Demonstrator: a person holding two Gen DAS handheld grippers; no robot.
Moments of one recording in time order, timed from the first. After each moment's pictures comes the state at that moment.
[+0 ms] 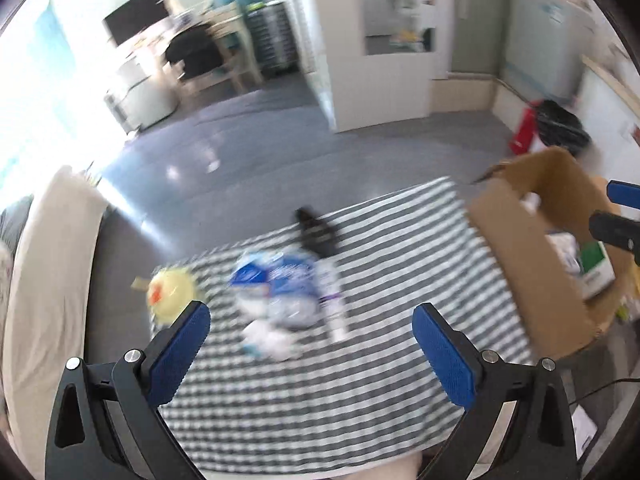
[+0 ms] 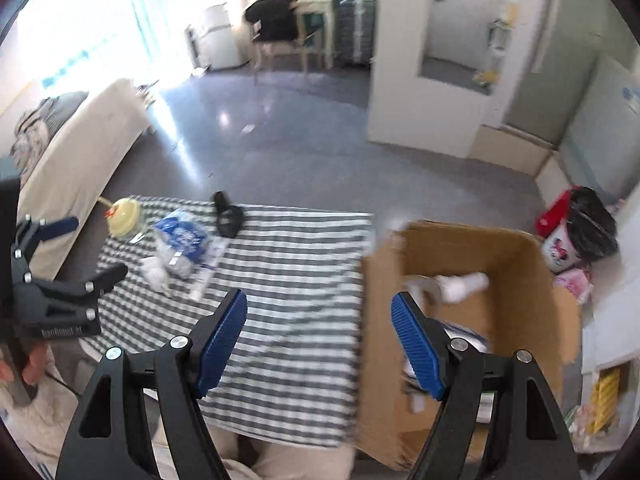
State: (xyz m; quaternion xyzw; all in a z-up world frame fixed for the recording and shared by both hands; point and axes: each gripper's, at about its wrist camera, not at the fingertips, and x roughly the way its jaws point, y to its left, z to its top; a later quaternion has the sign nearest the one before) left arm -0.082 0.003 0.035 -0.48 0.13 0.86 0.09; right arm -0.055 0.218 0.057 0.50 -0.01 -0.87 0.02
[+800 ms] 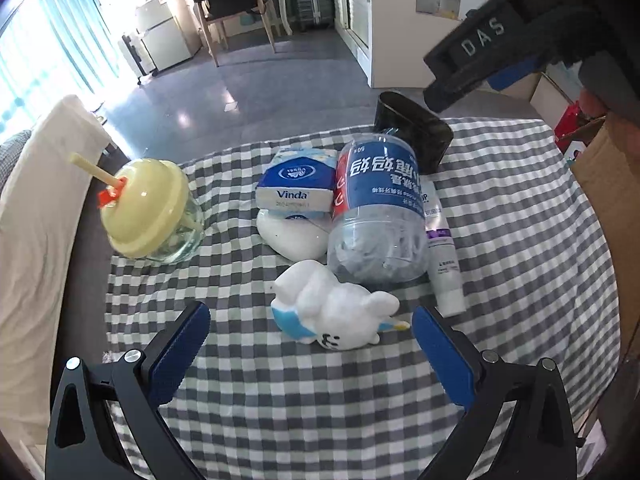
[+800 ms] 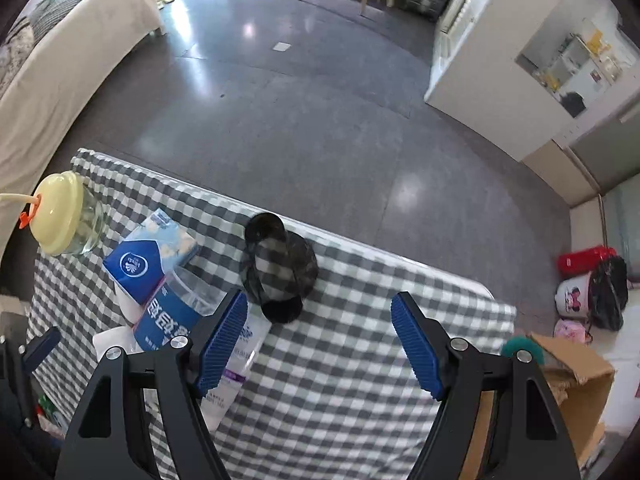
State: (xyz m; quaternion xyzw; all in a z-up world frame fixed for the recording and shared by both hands) left arm -0.121 -0.055 -0.113 -0.53 0.10 0.84 0.06; right arm -0.248 0.093 -0.090 0.60 0.10 -0.79 0.06
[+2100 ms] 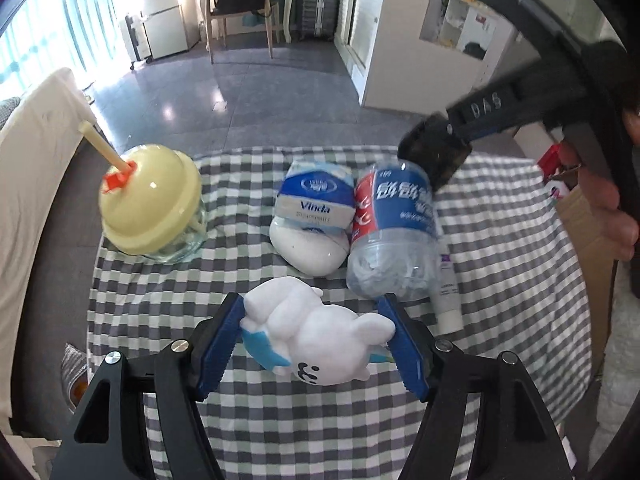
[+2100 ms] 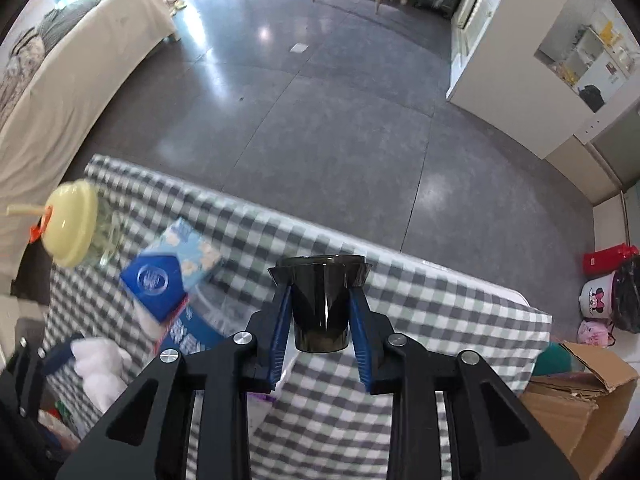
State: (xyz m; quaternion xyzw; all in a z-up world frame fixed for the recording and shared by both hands) left arm -0.123 -0.092 -0.092 -0.51 0.03 0.85 0.10; right arm -0.245 0.086 -0.097 0.61 0.07 -0.78 0.07
